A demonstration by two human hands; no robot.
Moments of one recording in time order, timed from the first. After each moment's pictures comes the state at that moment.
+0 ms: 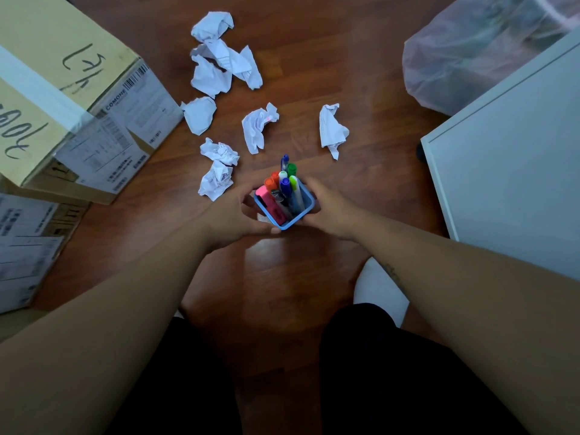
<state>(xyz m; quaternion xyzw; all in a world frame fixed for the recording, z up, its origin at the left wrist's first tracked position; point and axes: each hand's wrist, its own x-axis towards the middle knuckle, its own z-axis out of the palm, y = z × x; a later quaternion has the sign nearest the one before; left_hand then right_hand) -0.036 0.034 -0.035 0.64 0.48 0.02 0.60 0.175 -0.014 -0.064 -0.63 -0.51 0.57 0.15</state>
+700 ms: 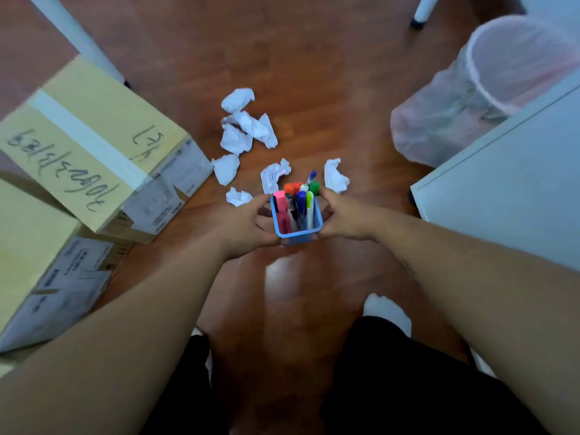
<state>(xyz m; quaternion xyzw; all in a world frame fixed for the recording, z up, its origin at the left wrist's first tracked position) -0.032 0.069 0.025 0.69 0.47 0.02 0.55 0.195 0.026 0.016 -0.63 -0.56 0.53 0.06</state>
